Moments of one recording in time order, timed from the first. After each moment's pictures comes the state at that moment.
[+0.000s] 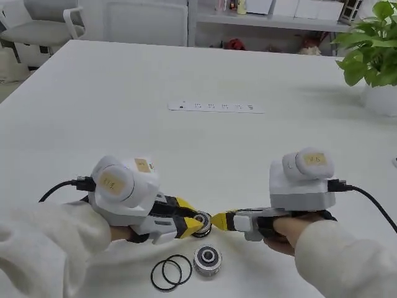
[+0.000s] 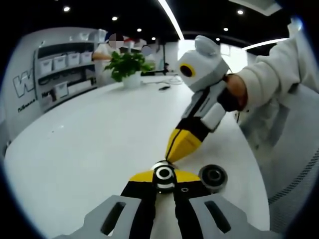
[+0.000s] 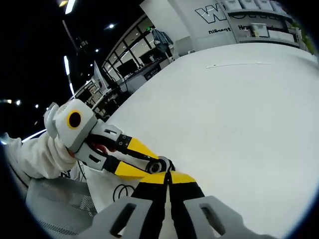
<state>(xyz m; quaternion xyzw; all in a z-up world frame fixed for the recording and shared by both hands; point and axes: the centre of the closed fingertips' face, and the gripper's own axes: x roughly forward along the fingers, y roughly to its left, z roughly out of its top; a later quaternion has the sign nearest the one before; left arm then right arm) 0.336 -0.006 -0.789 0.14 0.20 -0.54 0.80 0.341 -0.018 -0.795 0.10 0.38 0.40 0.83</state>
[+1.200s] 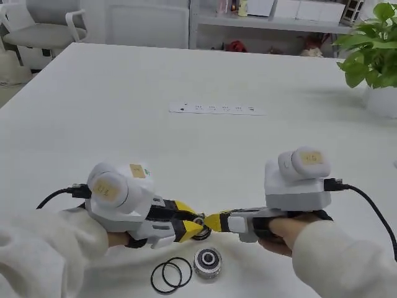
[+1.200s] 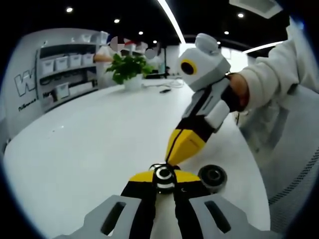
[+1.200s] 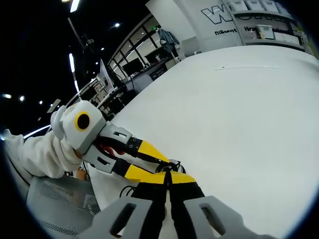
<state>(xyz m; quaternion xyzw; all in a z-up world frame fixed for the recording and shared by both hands) 0.335 -0.004 -0.789 0.12 0.19 -0.54 0.81 0.337 -0.005 -0.786 0.09 0.37 0.42 0.82</state>
